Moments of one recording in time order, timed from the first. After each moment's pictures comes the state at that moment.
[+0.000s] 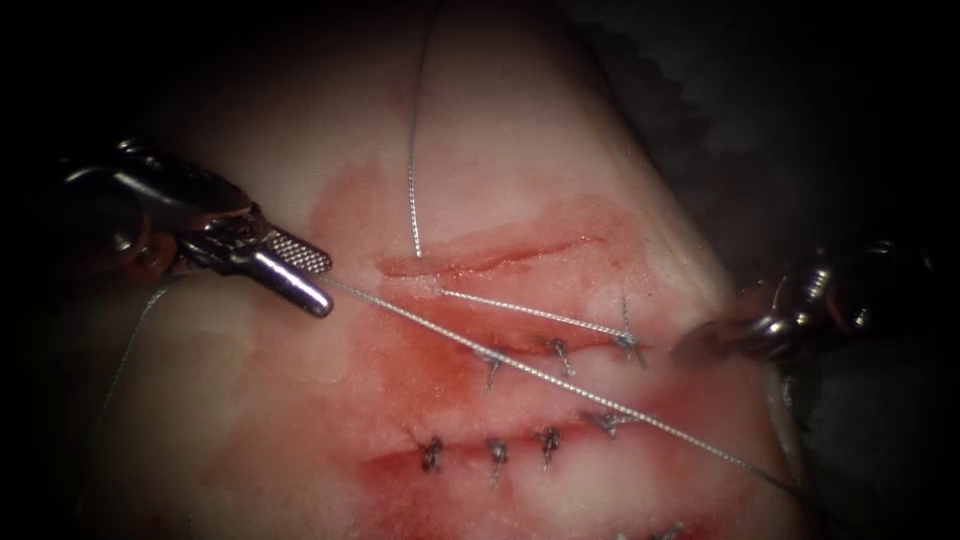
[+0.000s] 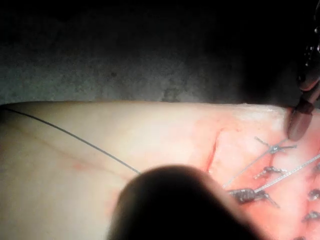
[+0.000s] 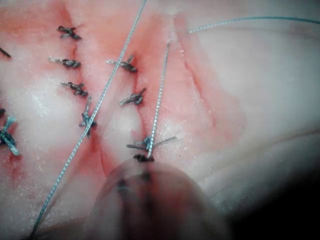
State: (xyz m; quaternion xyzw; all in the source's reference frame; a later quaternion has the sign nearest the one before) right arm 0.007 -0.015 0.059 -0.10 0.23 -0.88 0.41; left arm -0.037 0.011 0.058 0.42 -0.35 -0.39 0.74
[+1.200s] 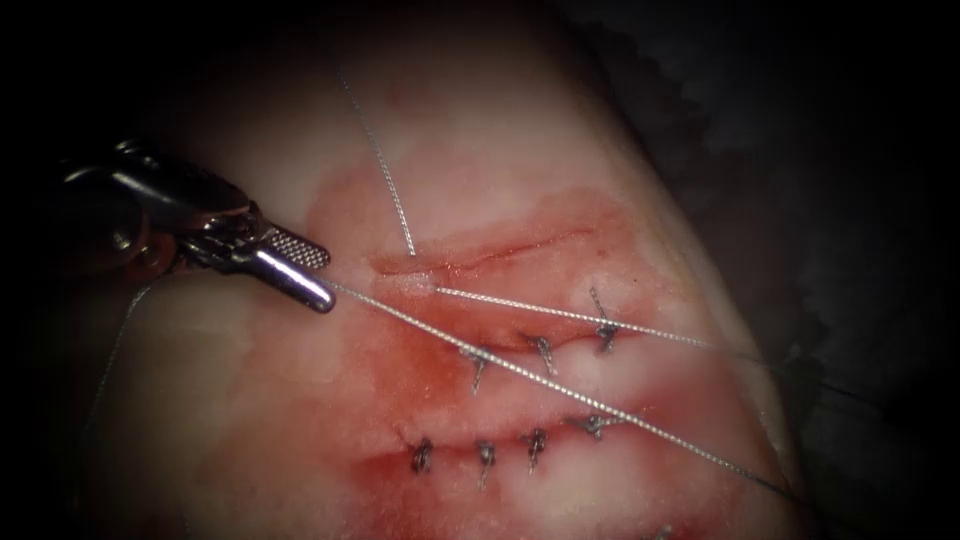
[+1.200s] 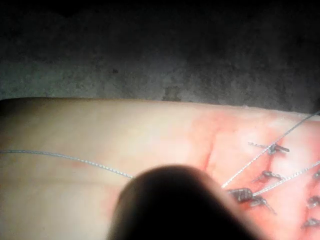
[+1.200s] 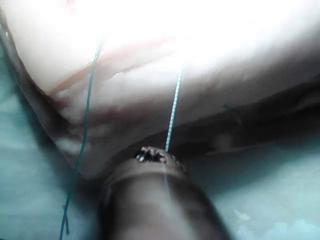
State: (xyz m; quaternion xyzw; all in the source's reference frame) right arm -0.008 -0.020 0.056 -0.09 0.21 -0.86 0.46; left arm -0.037 0.011 0.058 0.41 -0.35 -0.40 0.74
